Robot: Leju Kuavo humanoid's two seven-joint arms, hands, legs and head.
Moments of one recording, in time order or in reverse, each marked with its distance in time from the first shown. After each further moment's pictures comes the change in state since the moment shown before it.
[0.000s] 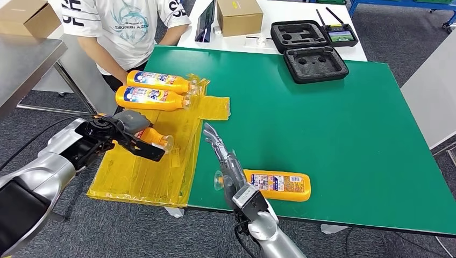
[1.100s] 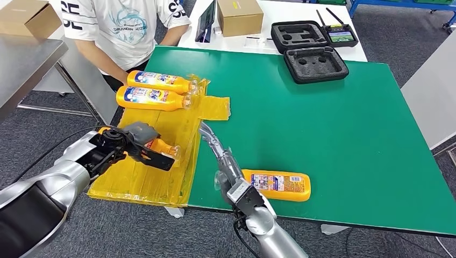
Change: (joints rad) left arm 0.035 -0.087 -0.056 0.130 0.097 0.026 0.018; right arm -0.040 0.011 -0.001 0.061 -0.003 0.009 0.001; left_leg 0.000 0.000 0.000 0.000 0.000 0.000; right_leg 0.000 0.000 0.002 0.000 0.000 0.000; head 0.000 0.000
